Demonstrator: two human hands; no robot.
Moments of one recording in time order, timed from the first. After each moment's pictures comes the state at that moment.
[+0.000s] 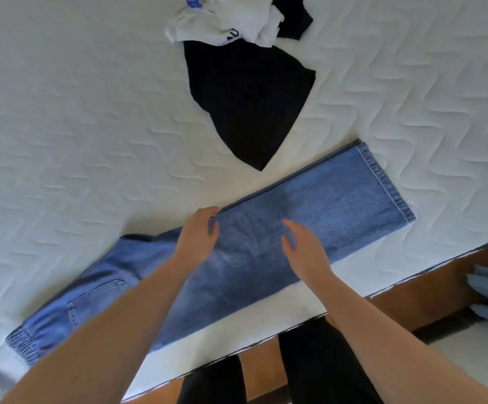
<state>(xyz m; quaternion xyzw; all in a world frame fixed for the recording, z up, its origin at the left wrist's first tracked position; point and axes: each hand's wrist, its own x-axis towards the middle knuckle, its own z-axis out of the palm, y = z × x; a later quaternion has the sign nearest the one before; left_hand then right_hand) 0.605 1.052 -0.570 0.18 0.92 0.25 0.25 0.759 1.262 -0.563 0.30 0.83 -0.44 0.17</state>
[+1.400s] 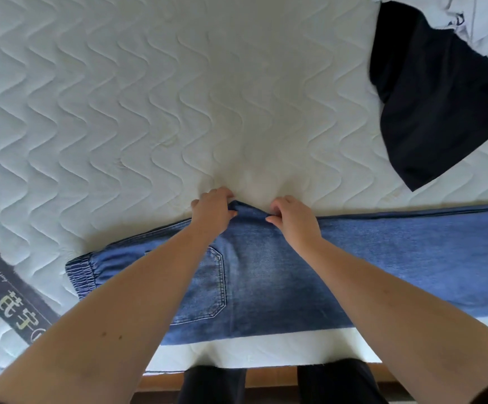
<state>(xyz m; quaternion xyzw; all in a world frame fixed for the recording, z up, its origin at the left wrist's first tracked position) 0.504 0.817 -0.621 0.03 0.93 0.11 0.34 0.559 1.015 -0.616 0.01 0.94 -0.23 0.25</state>
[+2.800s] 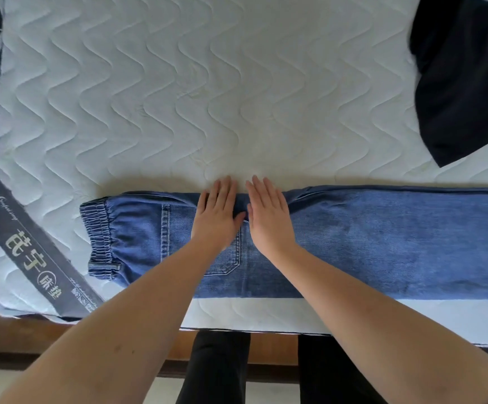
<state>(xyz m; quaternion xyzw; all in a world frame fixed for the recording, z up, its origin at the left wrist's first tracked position) 0.631 0.765 -0.640 0.11 0.96 0.08 0.25 0.641 0.912 -0.622 -0.07 0.97 -0.17 0.17</state>
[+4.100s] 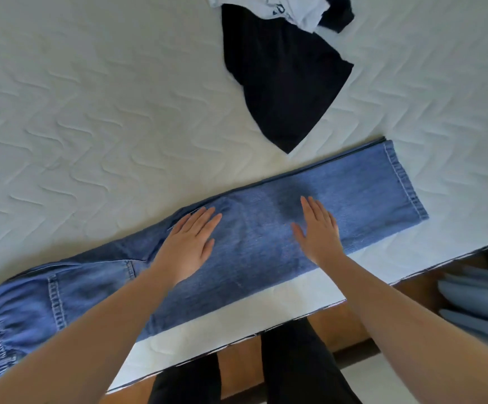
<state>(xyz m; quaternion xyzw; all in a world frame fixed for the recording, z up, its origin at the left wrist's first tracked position) 0.635 0.933 -0.598 0.40 0.89 0.06 0.19 0.749 1.232 -0.603 0.21 0.94 -0.16 0.21</state>
